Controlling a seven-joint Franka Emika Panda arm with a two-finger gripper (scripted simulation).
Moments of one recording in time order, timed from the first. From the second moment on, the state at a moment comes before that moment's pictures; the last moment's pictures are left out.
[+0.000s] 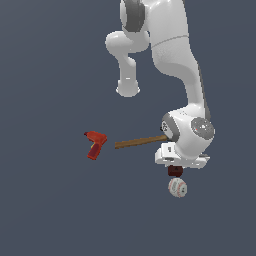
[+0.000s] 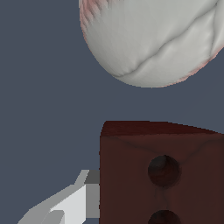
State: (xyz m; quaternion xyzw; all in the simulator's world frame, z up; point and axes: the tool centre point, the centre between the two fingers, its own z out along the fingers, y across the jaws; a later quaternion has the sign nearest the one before) arm 0.067 0.217 0.027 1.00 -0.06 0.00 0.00
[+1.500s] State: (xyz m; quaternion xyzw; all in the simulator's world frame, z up) arm 0.081 0.194 0.218 1.00 -0.06 0.00 0.00
